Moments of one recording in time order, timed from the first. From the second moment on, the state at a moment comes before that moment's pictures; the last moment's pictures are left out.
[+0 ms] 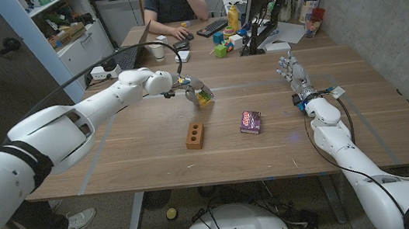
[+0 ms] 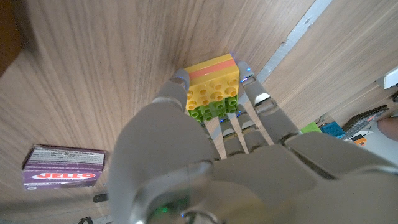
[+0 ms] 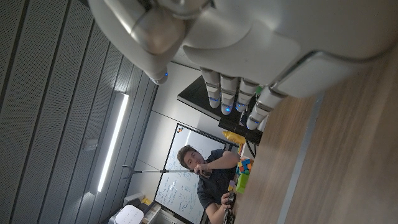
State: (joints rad) left arm 0.03 0.48 1.13 -0.89 0.71 -0.41 -0.26; left_hand 1.05 0.06 0.36 -0.16 0.28 0.40 -0.21 0.24 0.18 0.28 -0.08 0.24 0.18 0.32 -0.02 0.23 0.19 0.76 -0.08 0.36 0.19; right arm -0.75 -0.19 0.02 -1.01 0.23 0.42 0.21; right_hand 0.09 0.07 0.21 0.12 0.27 0.13 0.10 0.19 0.18 0.16 0.09 0.19 0.18 0.04 0.06 0.19 0.18 0.18 0.03 0.19 0.17
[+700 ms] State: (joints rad) left arm 0.06 0.51 1.11 -0.97 0.74 -0.36 -0.24; left_hand 1.09 0.01 0.36 -0.17 0.23 0.49 -0.18 0.24 0.19 0.47 -0.11 0.26 0.18 0.47 0.02 0.26 0.20 0.89 -0.12 0.44 0.20; right arm -0.77 -0.19 0.02 -1.04 0.23 0.43 0.20; right_hand 0.09 0.07 0.21 0.11 0.27 0.14 0.09 0.19 0.18 0.16 0.09 0.19 0.18 0.05 0.07 0.19 0.18 0.19 0.02 0.19 0.17
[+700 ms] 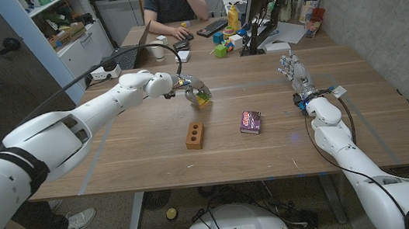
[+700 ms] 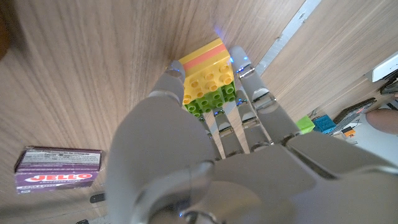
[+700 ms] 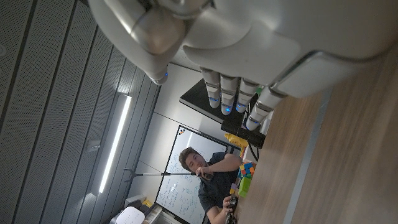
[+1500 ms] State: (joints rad) left arm 0.13 0.58 1.02 -1.12 0.77 -0.28 -0.17; left_hand 1.11 -0.01 0.36 -0.17 0.22 0.54 -0.18 0.23 0.18 0.49 -0.12 0.26 0.18 0.49 0.01 0.26 0.20 0.90 -0.12 0.46 0.20; right arm -0.77 -0.20 0.01 -1.04 0.23 0.43 0.19; right_hand 0.09 0.07 0.20 0.12 0.27 0.14 0.10 0.19 0.18 0.16 0.09 0.19 0.18 0.05 0.06 0.19 0.18 0.19 0.02 0.19 0.17
